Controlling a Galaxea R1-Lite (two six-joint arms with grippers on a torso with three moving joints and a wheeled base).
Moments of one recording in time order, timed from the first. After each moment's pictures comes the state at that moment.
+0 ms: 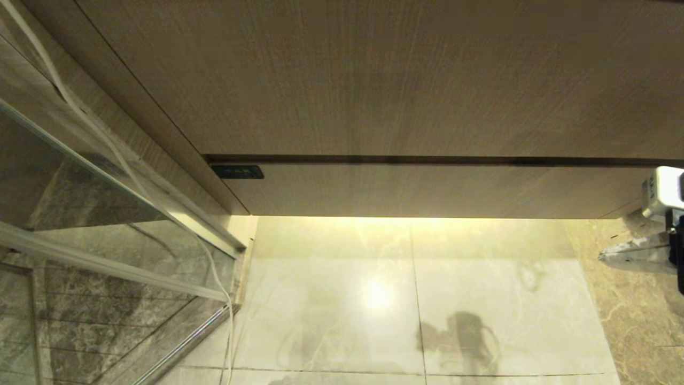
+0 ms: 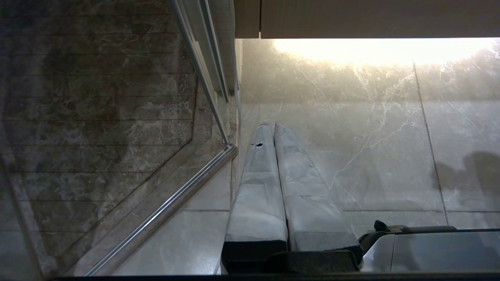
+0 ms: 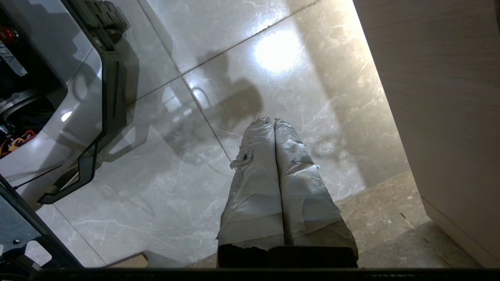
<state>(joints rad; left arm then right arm) 0.00 0.00 0.00 0.00 0.00 0.00 0.04 1.24 -1.11 0.60 0.31 -1.02</state>
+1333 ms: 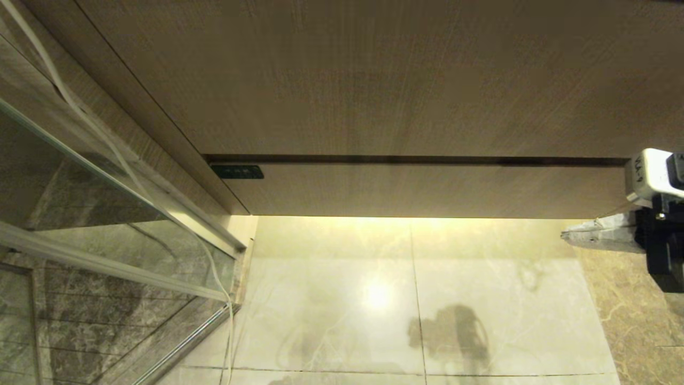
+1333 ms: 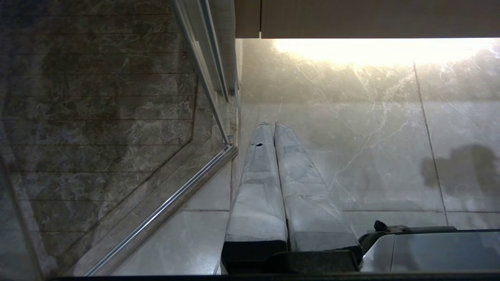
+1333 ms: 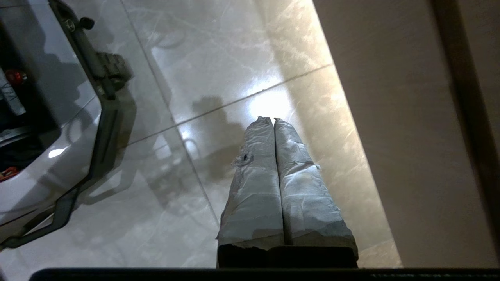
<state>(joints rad) 0.00 0.00 0.00 0.00 0.00 0.00 0.09 1.29 -1.09 0.41 0.45 -1.04</state>
